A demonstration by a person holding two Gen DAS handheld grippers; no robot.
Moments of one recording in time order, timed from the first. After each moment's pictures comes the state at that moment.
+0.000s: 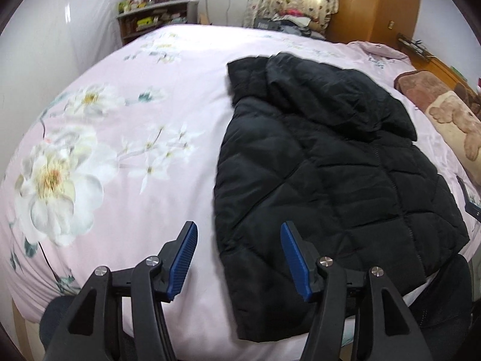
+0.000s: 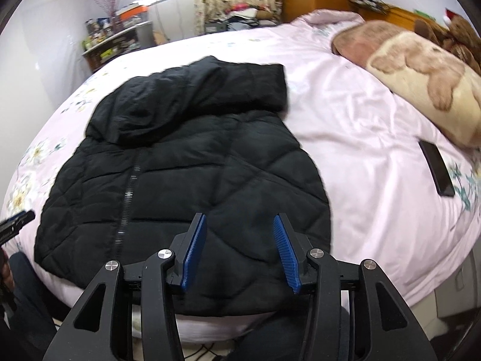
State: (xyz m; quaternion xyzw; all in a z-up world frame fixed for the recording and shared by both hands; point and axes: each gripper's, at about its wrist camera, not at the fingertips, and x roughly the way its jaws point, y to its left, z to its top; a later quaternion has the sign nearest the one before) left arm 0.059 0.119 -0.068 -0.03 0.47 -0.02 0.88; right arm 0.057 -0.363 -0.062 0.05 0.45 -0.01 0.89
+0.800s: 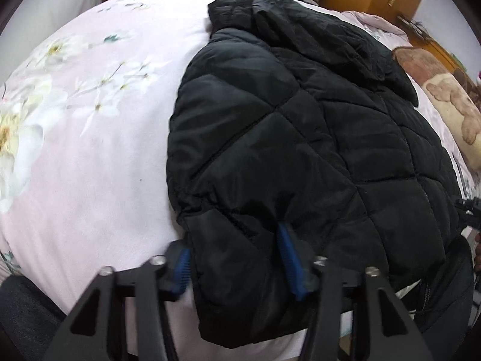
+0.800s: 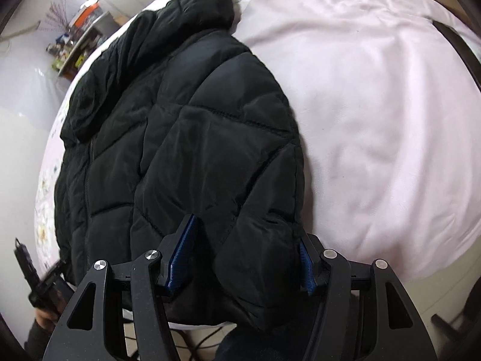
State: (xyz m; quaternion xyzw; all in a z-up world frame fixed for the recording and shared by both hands) left arm 0.065 0.098 -0.124 -0.04 0.54 -0.07 0.84; right arm 0.083 -0.440 -0.144 0.21 0.57 0.02 0.79
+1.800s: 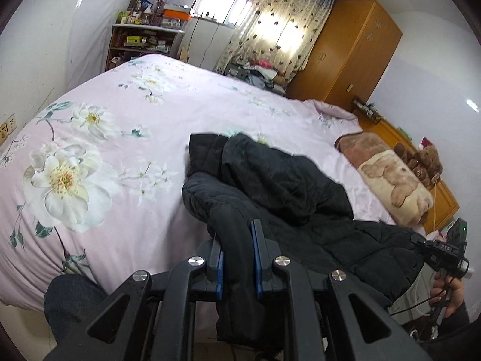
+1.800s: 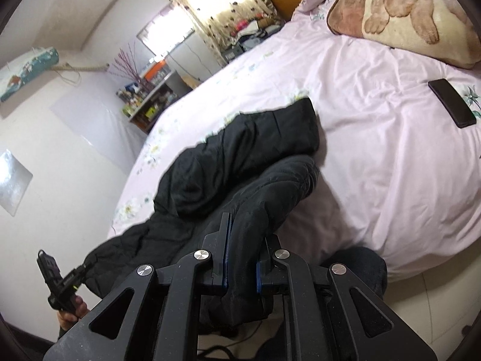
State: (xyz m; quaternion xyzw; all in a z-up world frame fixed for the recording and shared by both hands) left arm -0.016 0.175 0.052 -0.16 0.36 -0.13 0.91; right arm -0.024 -0.428 0.016 0.28 0.38 0.11 0.87
